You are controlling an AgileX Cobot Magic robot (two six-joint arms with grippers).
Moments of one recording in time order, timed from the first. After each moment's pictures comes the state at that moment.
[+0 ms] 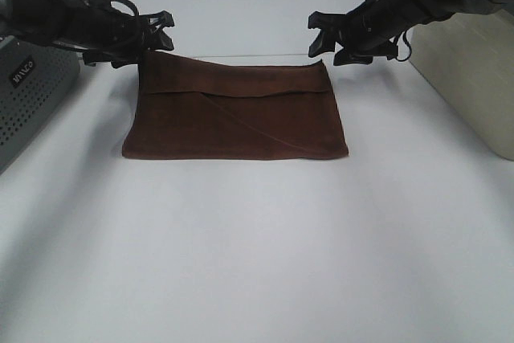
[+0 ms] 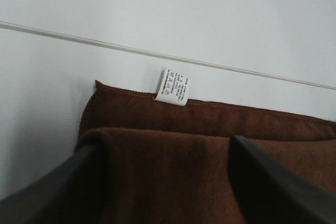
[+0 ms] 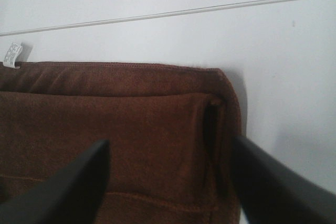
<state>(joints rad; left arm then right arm) -0.15 2.43 -1.84 -0.99 0.29 0.46 0.14 2.45 -1.98 0.65 0.55 -0.35</state>
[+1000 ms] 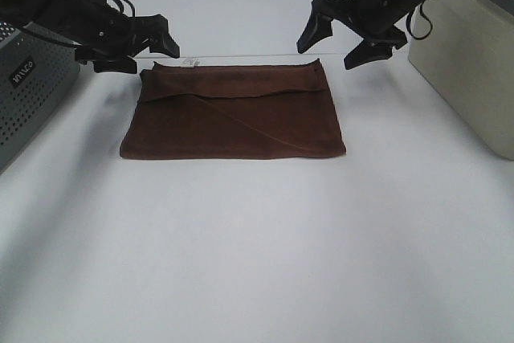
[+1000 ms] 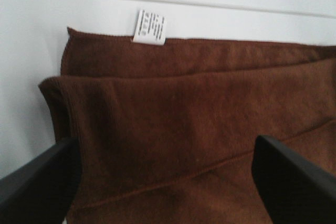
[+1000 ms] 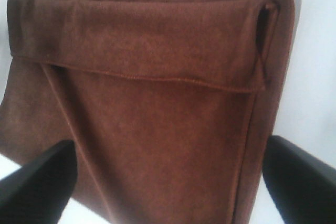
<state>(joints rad) -0.12 2.38 -1.85 -0.78 0.56 0.38 0.14 2.34 -1.98 0.57 0.93 -0.30</state>
